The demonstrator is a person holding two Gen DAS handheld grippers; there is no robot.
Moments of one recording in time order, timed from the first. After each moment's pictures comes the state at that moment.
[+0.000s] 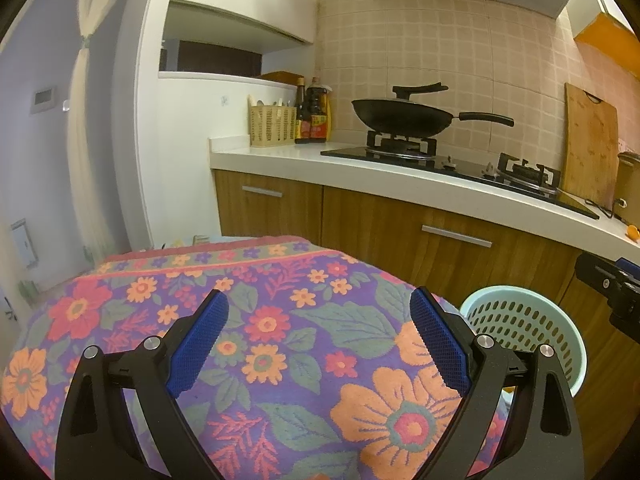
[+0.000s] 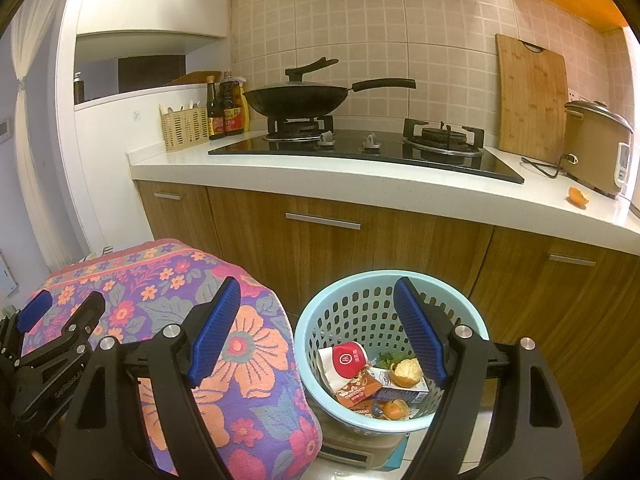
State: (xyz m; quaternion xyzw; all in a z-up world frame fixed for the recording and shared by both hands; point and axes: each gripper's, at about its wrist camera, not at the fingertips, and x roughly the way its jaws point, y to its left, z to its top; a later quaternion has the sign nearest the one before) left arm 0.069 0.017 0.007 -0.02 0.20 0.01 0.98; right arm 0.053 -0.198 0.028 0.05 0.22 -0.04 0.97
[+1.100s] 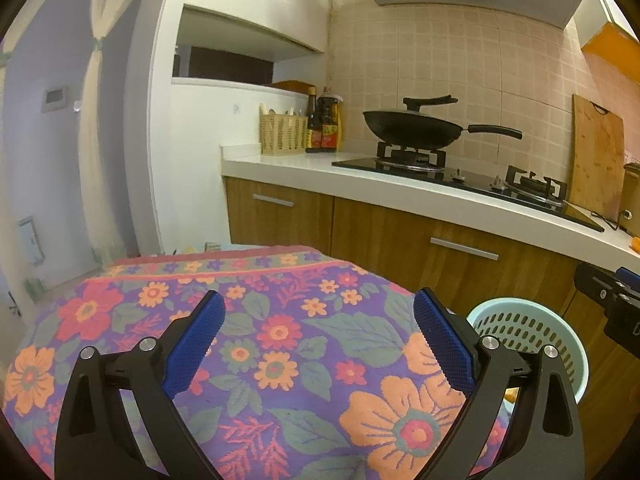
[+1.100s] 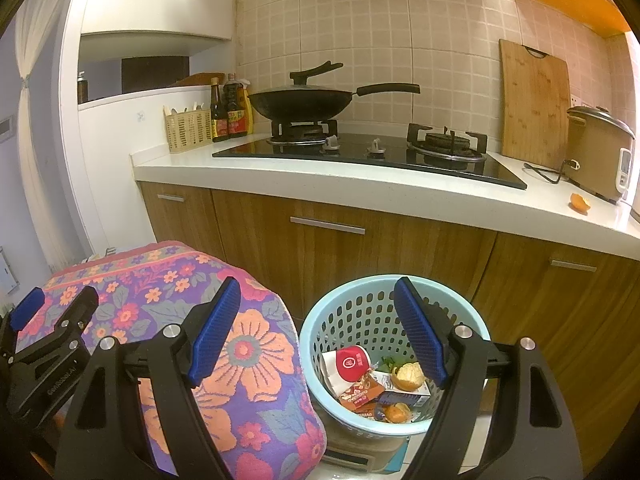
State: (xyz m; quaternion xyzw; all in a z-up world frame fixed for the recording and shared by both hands) left arm 0.062 0.022 0.014 -0.02 0.18 0.03 0.98; right arm 0.053 -0.189 0.034 0.05 0.21 -0.04 0.98
